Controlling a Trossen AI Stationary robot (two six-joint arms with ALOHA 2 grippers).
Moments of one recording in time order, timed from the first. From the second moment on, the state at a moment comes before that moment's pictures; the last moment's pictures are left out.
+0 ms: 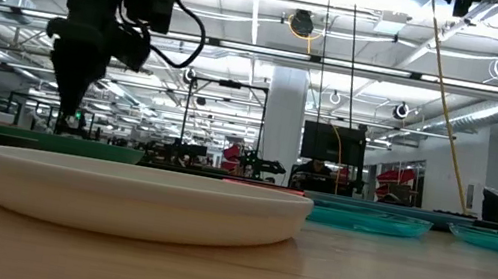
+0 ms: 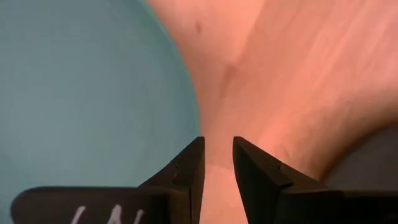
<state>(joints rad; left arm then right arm) 0.31 1.39 0.92 -1.08 0.04 -0.05 -0.01 0.59 0.57 0.16 0.39 -0.17</state>
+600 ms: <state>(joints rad) 0.30 1.39 0.92 -1.05 -0.02 -0.04 -0.01 0.59 0.57 0.16 0.39 -0.17</state>
